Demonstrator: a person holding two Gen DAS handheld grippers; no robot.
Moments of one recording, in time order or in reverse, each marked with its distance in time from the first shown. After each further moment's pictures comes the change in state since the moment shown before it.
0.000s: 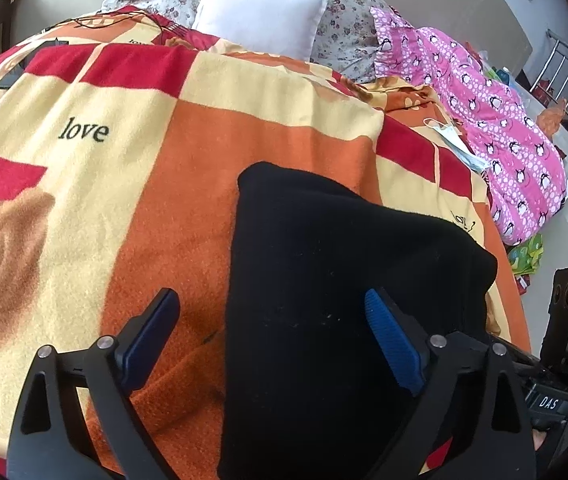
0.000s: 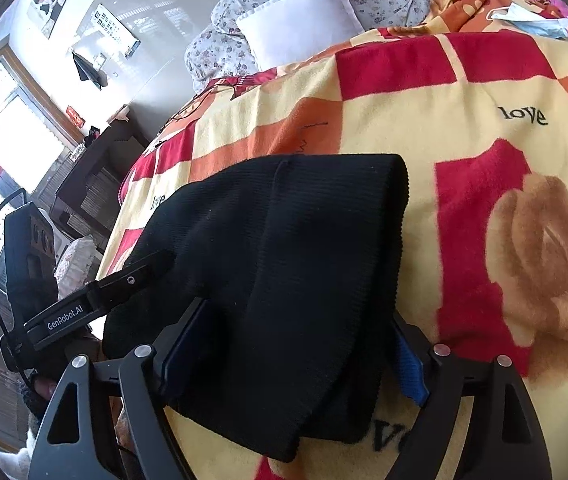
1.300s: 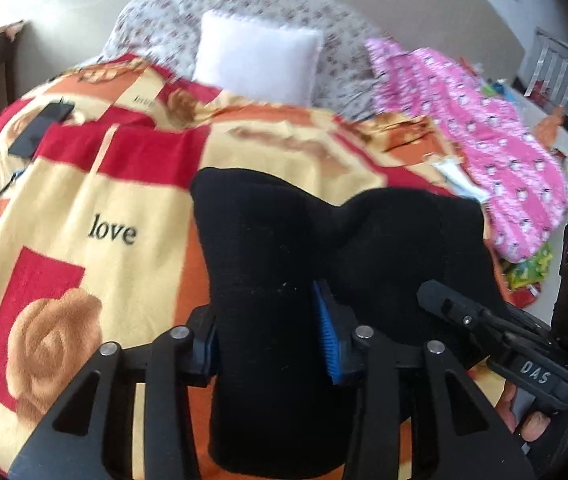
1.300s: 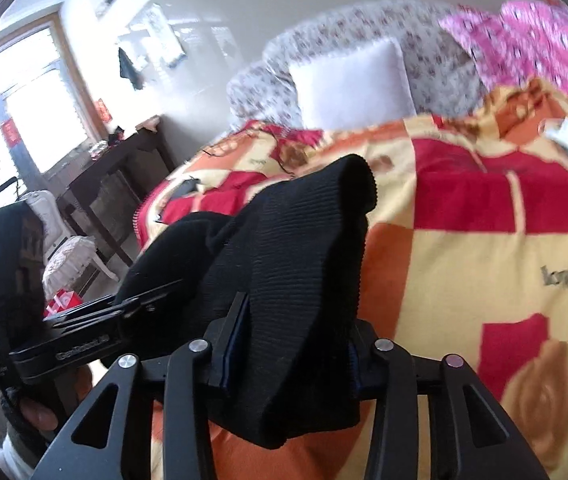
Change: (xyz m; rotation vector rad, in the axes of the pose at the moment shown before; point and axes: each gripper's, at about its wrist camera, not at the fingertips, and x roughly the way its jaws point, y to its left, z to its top) left arm -0.024 0.006 0.057 0.057 -0.091 0.068; right arm 0.007 0.064 0.075 -0.191 -0.127 -0.023
